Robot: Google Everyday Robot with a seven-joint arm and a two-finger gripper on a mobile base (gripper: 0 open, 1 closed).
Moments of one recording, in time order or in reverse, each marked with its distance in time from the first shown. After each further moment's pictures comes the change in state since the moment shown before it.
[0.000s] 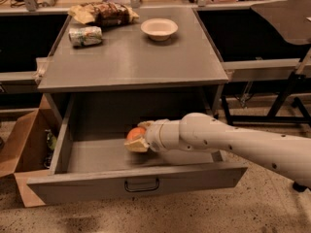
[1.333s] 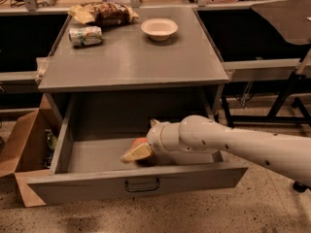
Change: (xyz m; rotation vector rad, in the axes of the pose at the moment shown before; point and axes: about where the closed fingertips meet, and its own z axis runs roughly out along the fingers) arm 0.026 -0.015 0.017 0.007 0.026 0.043
